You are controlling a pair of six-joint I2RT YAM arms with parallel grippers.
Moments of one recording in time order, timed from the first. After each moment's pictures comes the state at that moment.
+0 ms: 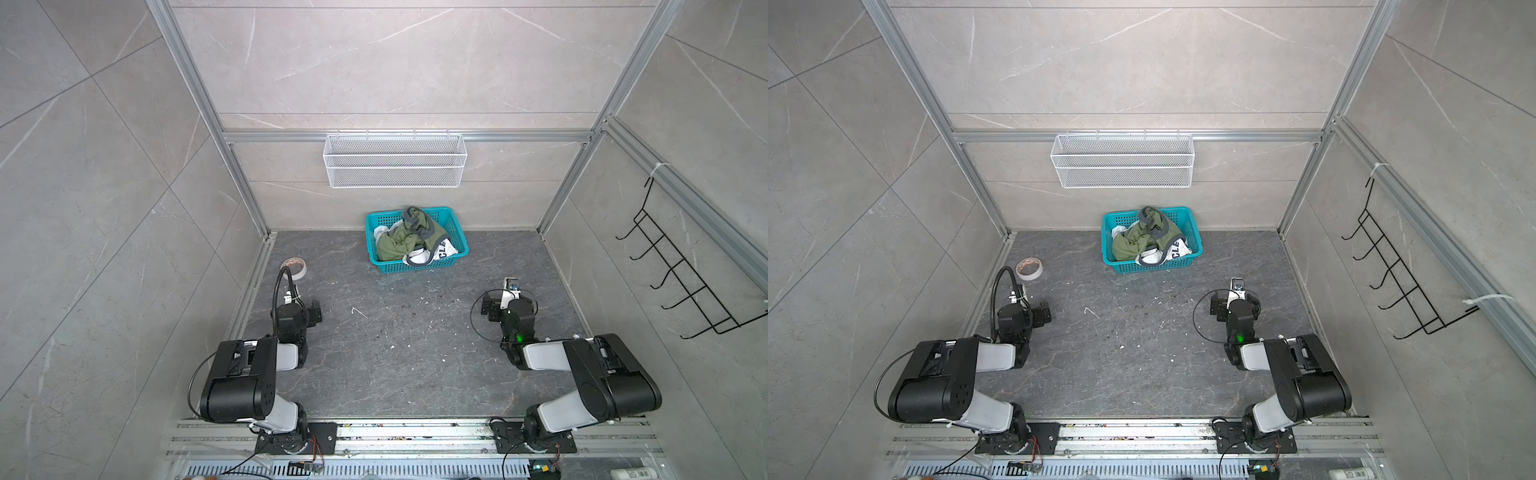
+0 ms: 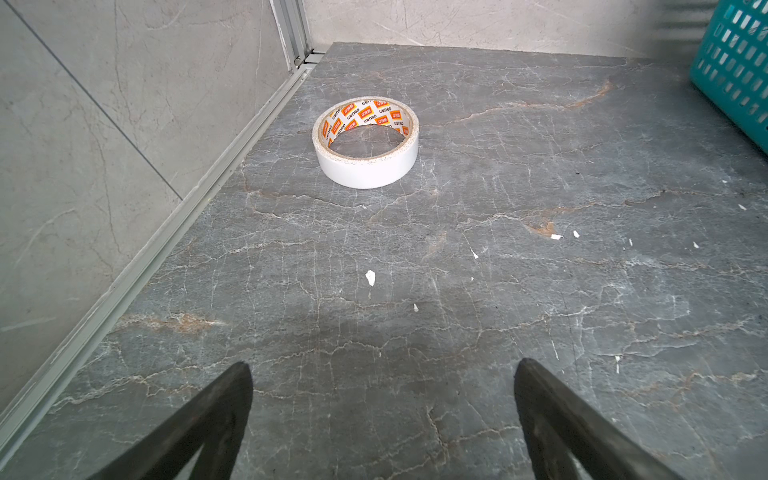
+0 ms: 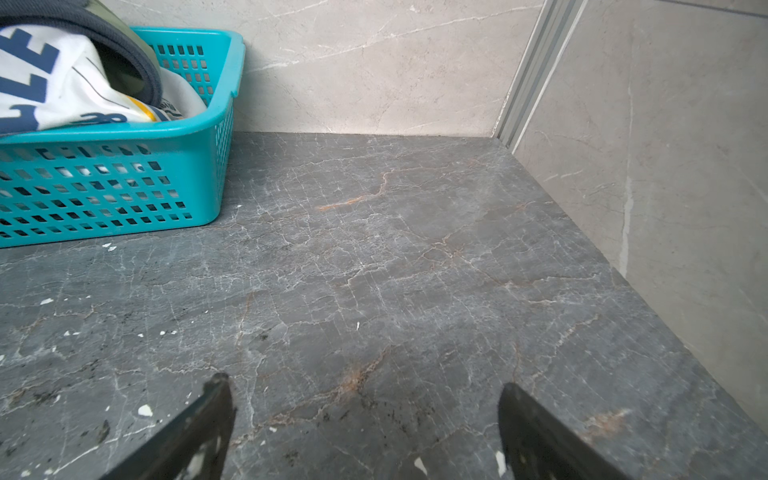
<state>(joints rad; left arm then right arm) 0.03 1.51 0.32 0.75 -0.18 -0.03 0.15 1.52 0.33 0.86 0.29 0.01</state>
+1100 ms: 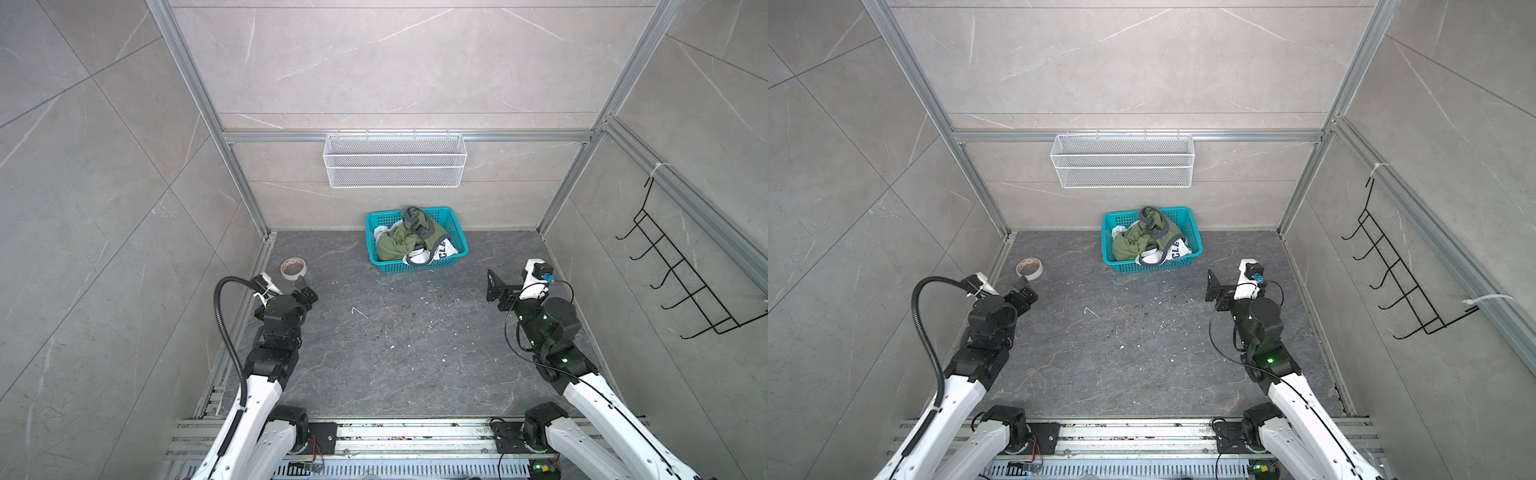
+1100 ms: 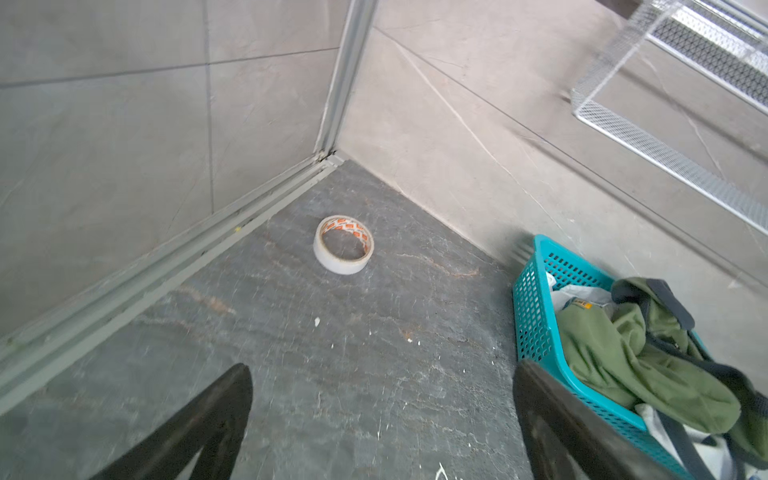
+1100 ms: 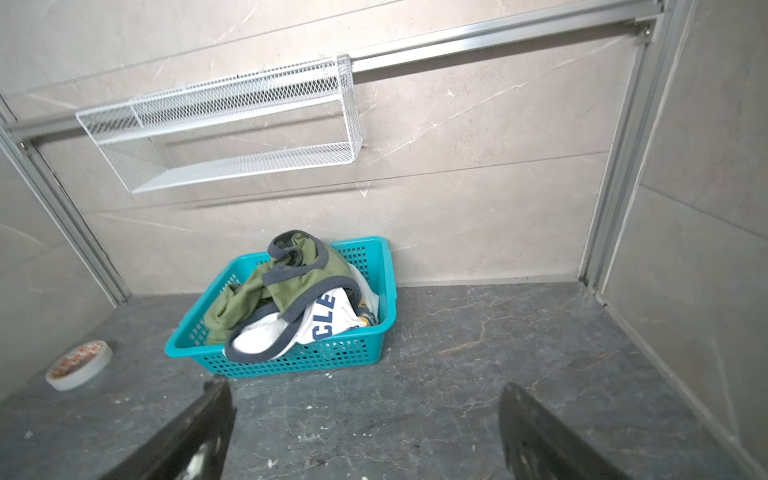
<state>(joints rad) -0.17 0.71 0.61 -0.24 -0.44 -0.63 0.30 0.76 0.58 0.14 0.16 0.20</state>
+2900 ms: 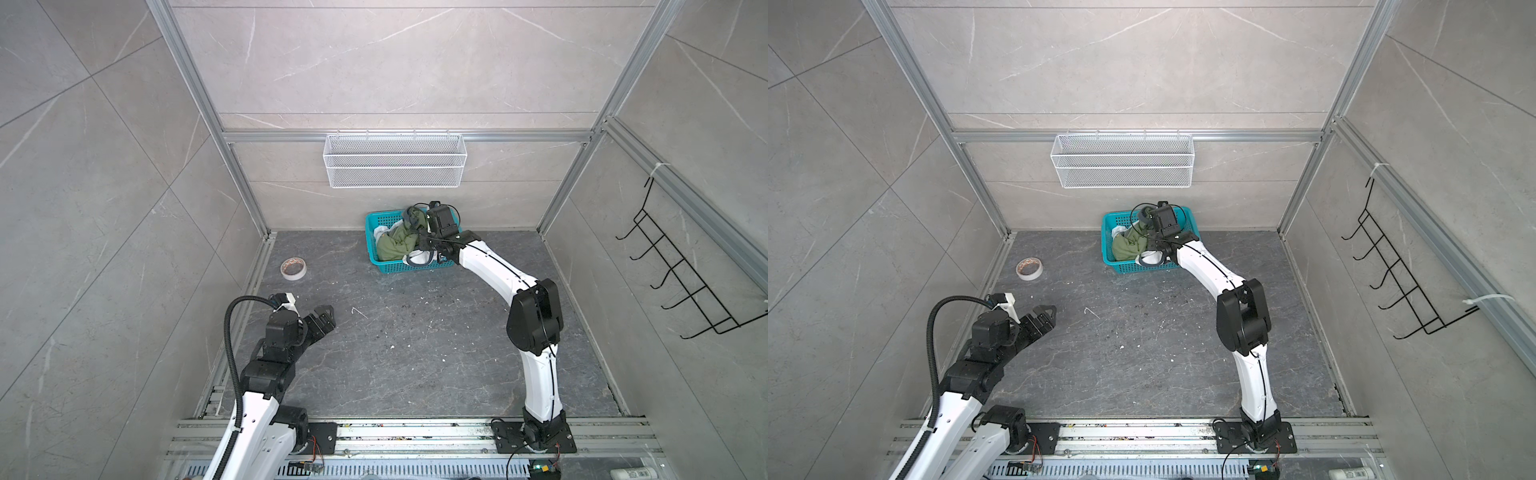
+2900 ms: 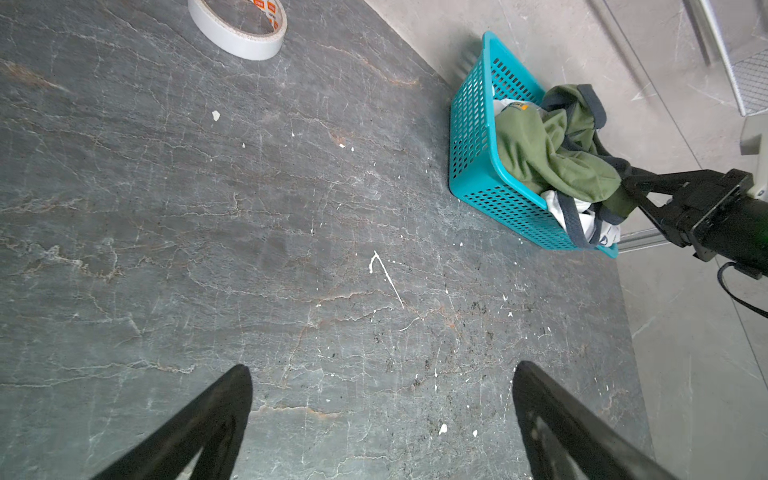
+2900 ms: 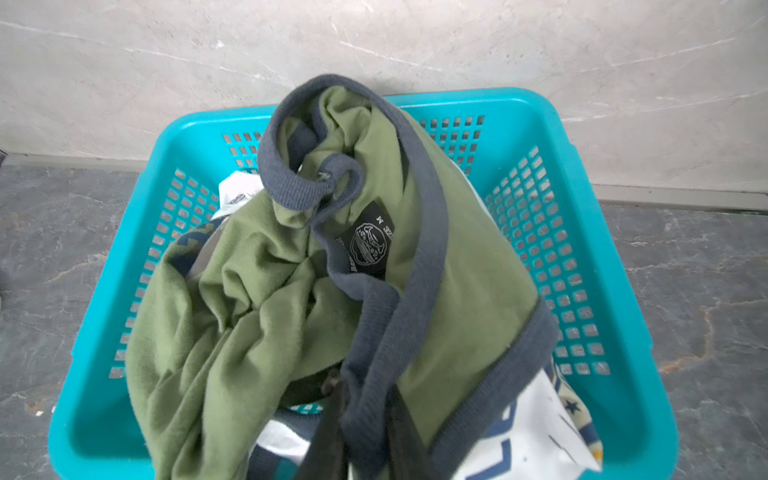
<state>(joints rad) -0.17 0.63 0.56 -0.50 0.06 -0.69 0.47 2.14 1.95 -0.49 0.22 0.26</state>
